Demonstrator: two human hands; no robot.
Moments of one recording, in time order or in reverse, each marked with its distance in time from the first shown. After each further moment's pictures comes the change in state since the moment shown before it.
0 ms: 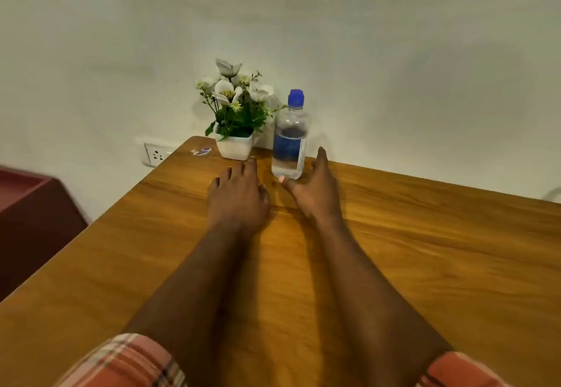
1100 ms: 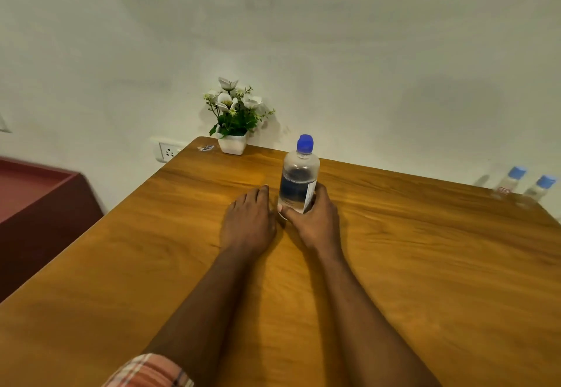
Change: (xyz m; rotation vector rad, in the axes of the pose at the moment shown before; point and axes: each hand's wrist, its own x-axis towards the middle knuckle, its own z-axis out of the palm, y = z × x) left_hand -0.108 0.044 -0.019 -0.021 -0.013 0.106; right_hand -0.123 0.021 -0.064 0.114 0.068 -0.090
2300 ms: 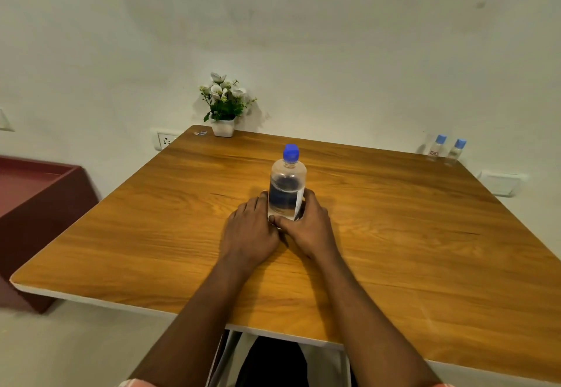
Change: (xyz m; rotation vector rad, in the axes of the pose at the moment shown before) left_hand -0.160 0.048 -0.061 -0.193 -0.004 0.054; right_hand -0.155 -0.015 -0.062 0.000 -0.064 -0.047
